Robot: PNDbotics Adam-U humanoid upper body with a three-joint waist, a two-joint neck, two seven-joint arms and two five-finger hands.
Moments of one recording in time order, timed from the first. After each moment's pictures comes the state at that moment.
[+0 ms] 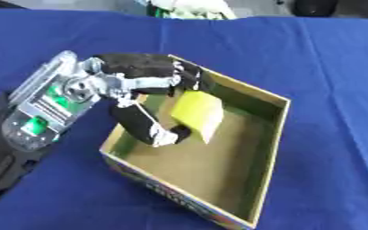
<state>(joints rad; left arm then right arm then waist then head) -1.03 0.30 -0.60 -1.58 -0.57 0.03 -0.78 -0.13 -0.25 -0.43 -1.98 0.31 0.05 -0.24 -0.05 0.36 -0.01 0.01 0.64</state>
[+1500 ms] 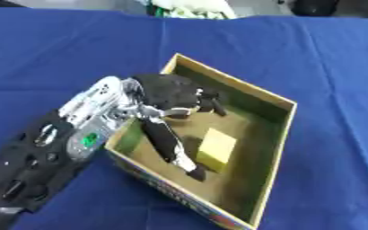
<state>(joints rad) -1.02 0.22 -0.55 -1.53 -0.85 -0.21 -0.70 -0.13 -0.24 -0.44 -1.98 0.31 0.05 -0.23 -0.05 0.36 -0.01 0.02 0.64</state>
